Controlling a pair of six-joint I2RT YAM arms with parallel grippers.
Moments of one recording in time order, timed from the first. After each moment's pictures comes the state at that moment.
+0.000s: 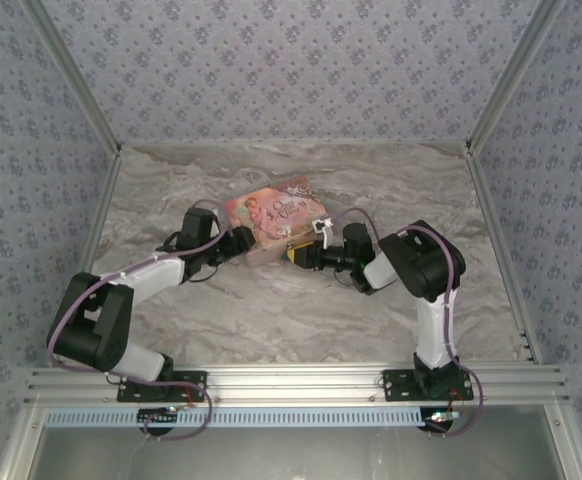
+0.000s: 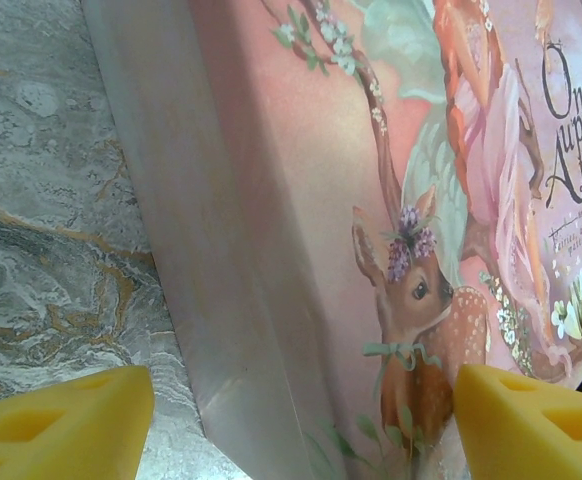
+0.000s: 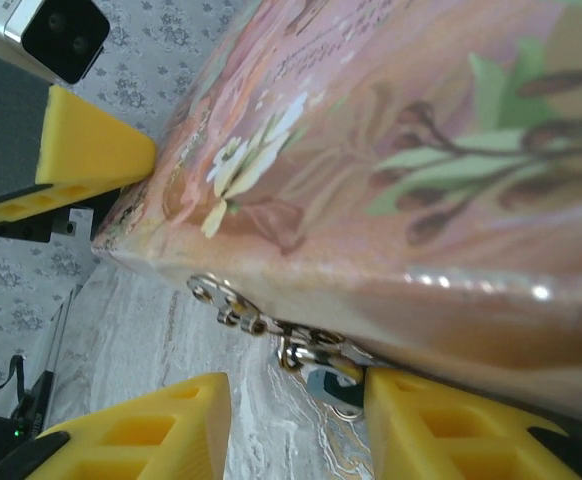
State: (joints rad) left arm -0.36 1.46 0.68 0.01 0.27 -0.75; right arm 0.49 2.04 0.67 1.06 -0.74 0.56
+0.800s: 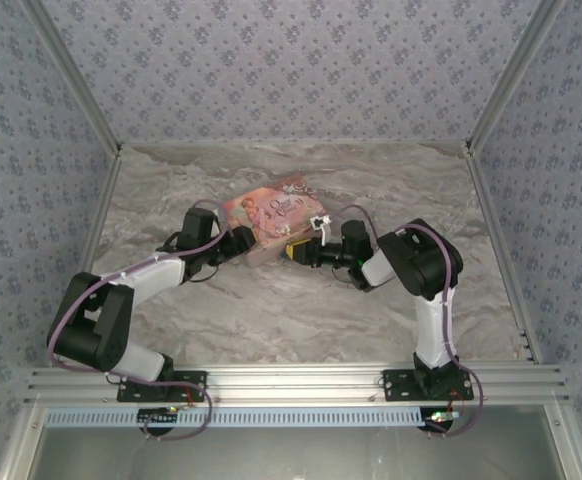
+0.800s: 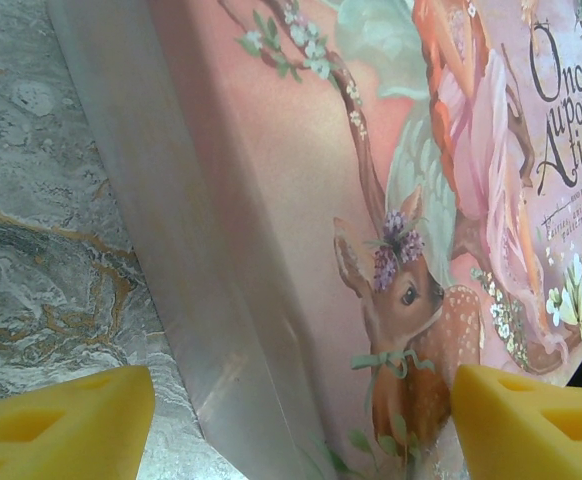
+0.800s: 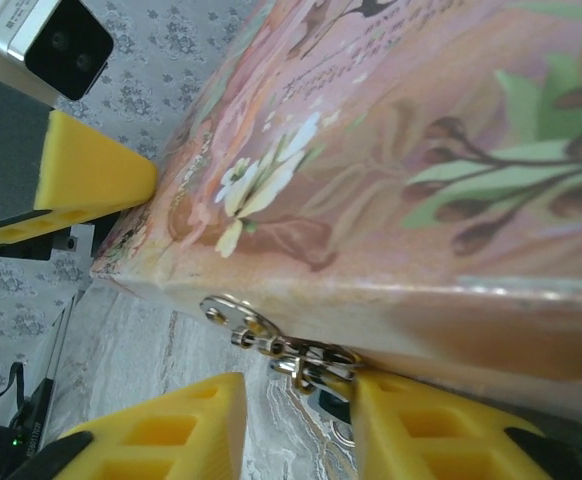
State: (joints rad) left arm -0.37 1.46 0.68 0.02 0.27 -0.76; right arm 0.50 2.06 0.71 1.07 -0.74 0.57
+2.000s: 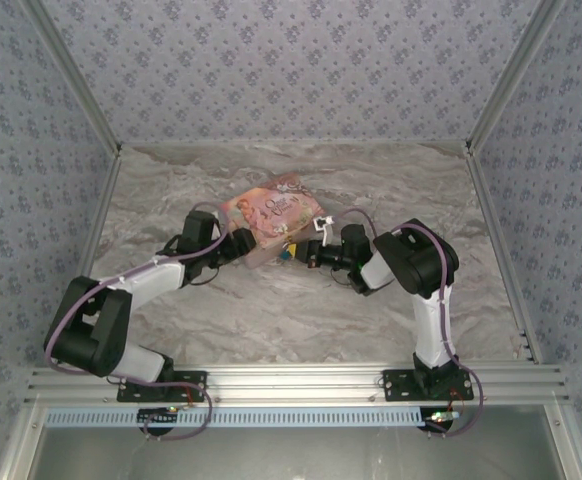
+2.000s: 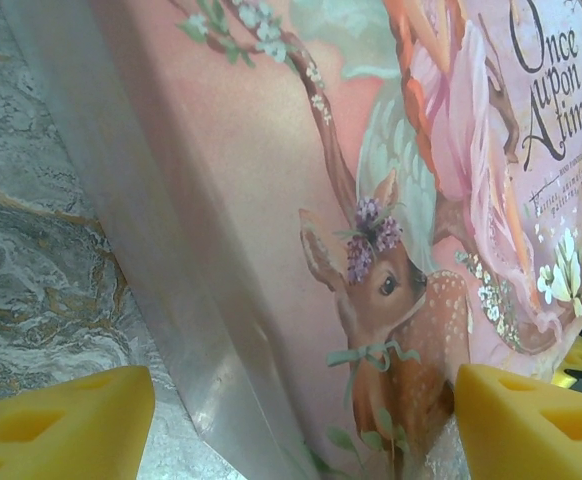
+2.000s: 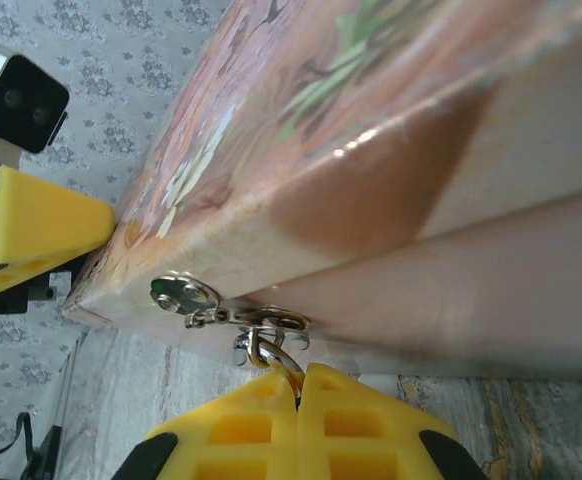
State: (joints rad) left arm -0.38 1.43 0.65 0.02 0.25 -0.77; right arm 0.50 2.08 0.69 1.15 -0.66 0.71
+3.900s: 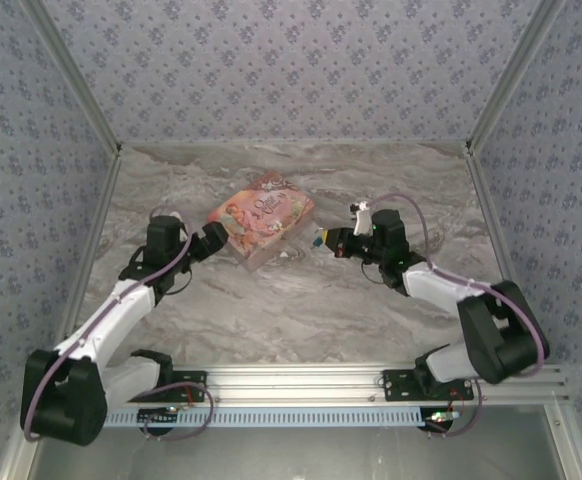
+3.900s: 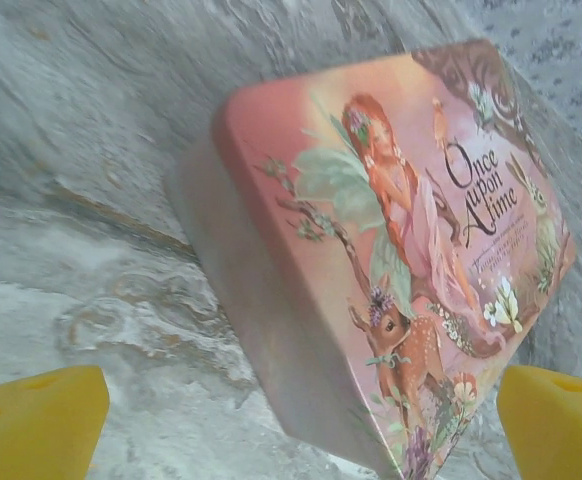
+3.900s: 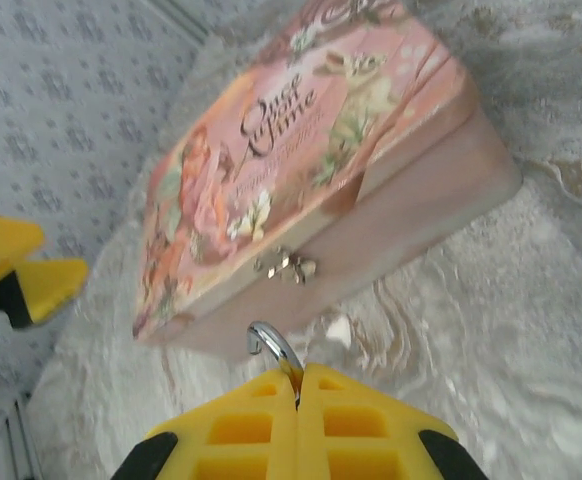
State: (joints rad) left arm -0.24 1.04 0.60 -0.21 0.12 -0.74; right arm 0.42 1.35 0.61 0.28 -0.47 0.54
